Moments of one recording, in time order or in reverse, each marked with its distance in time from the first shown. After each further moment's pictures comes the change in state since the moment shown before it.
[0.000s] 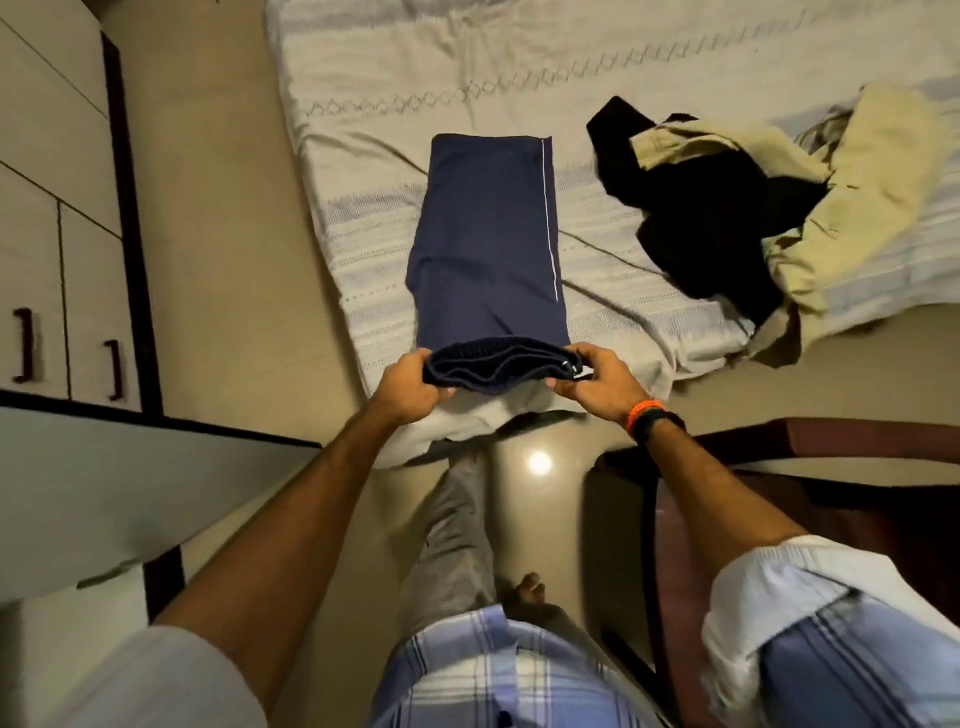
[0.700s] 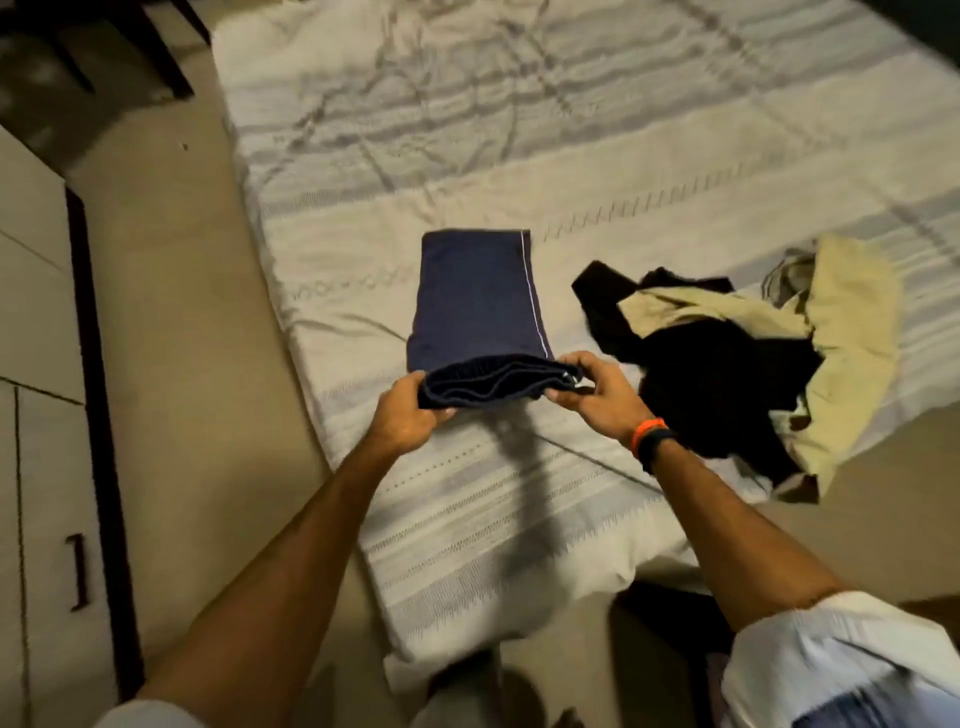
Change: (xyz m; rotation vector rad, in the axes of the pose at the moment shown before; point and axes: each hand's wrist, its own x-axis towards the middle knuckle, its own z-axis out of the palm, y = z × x) left_hand 0.170 0.131 -0.173 -0.156 0.068 0.159; right_hand 0.183 -0.168 -0.090 0.157 0.185 -0.170
